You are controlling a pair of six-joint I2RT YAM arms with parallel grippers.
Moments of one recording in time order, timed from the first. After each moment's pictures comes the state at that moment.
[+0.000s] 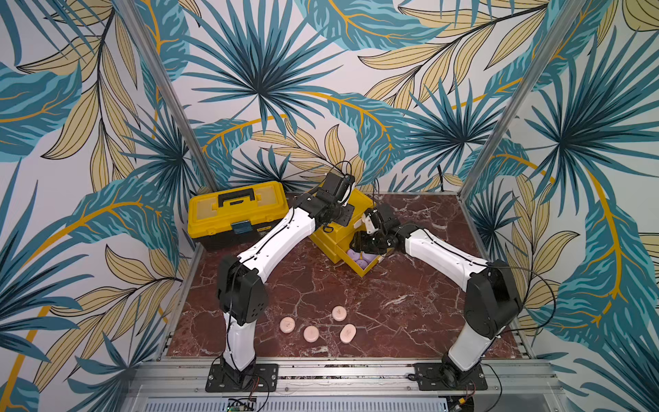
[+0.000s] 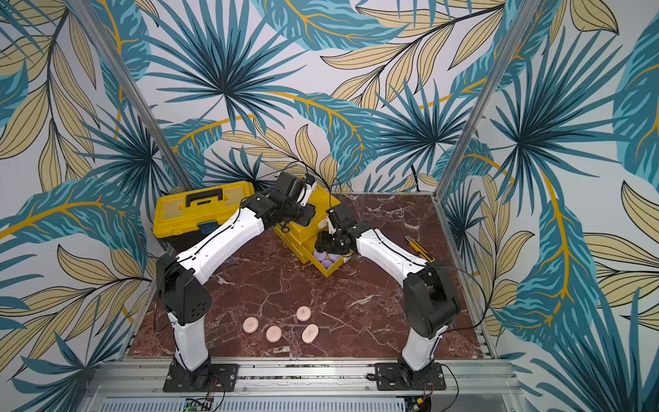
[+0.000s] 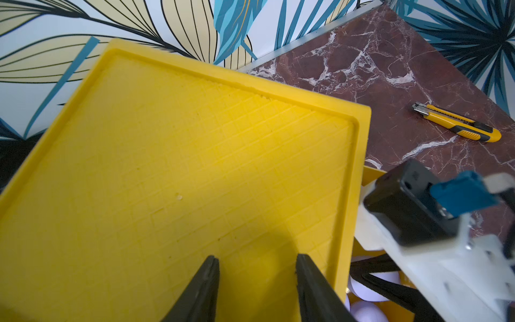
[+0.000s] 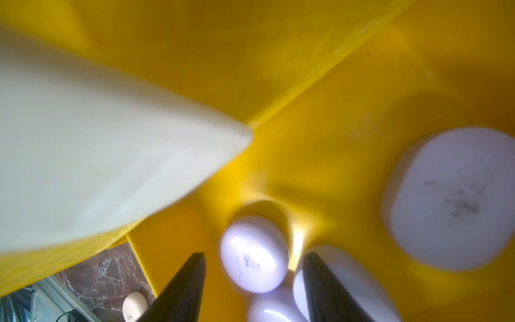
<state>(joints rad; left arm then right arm) -0.61 1.93 1.93 -0.76 -0.06 -0.09 0.51 1.72 1.36 -0.58 -0.14 0.51</state>
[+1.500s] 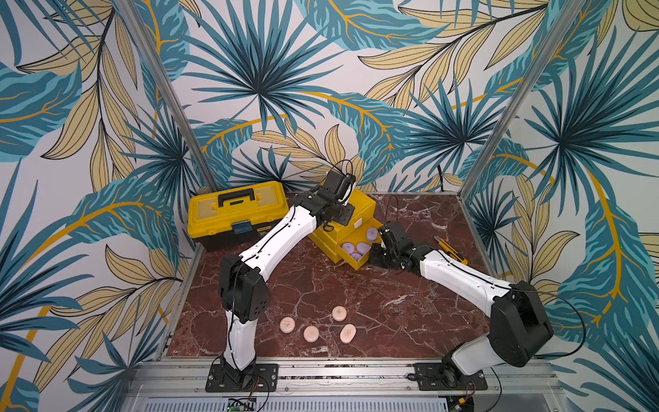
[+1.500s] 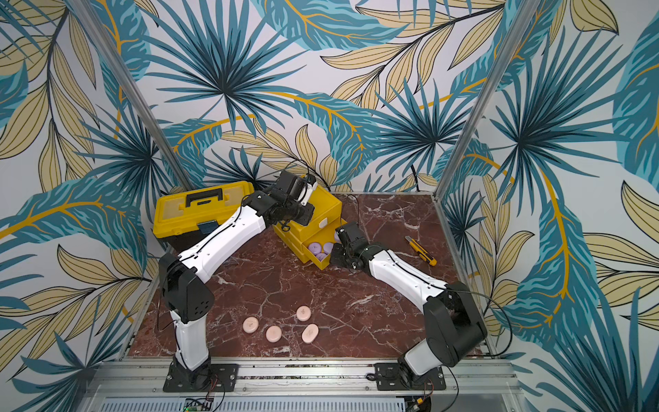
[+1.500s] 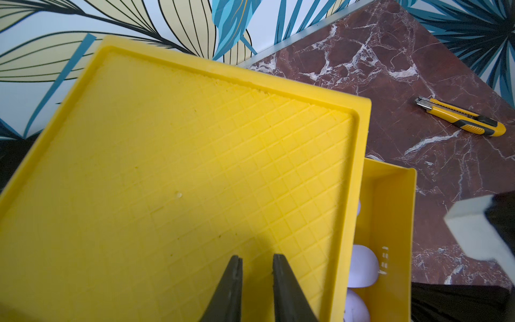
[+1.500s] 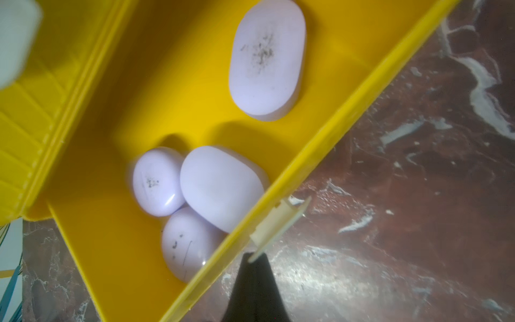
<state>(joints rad) -0.61 1.96 1.98 -0.81 -0.06 -0.08 0.52 1.56 1.10 -0.45 0.02 0.71</state>
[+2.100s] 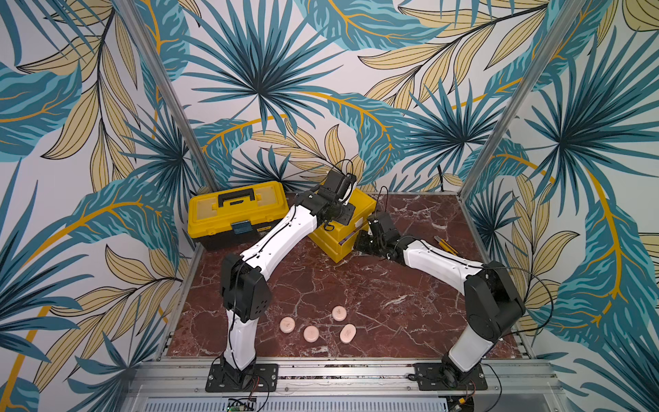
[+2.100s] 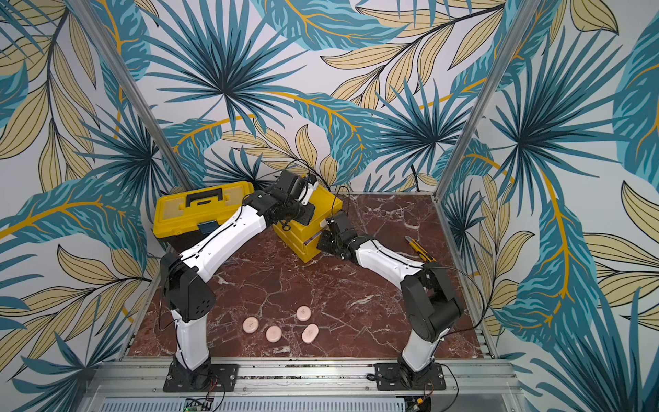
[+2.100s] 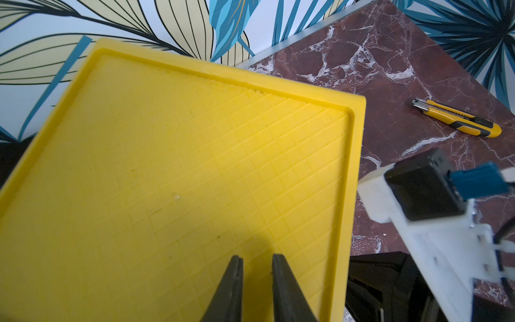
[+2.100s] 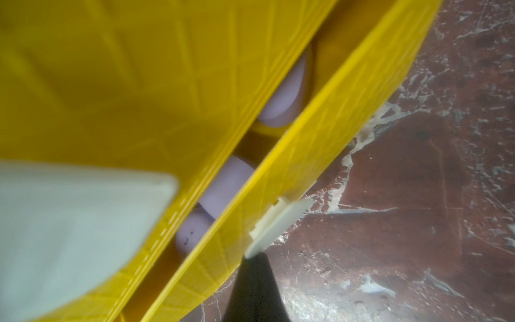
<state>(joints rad) -0.61 1.97 1.99 -0.81 -0.05 -0.08 0.53 1.73 1.20 -0.23 -0.02 0.77</state>
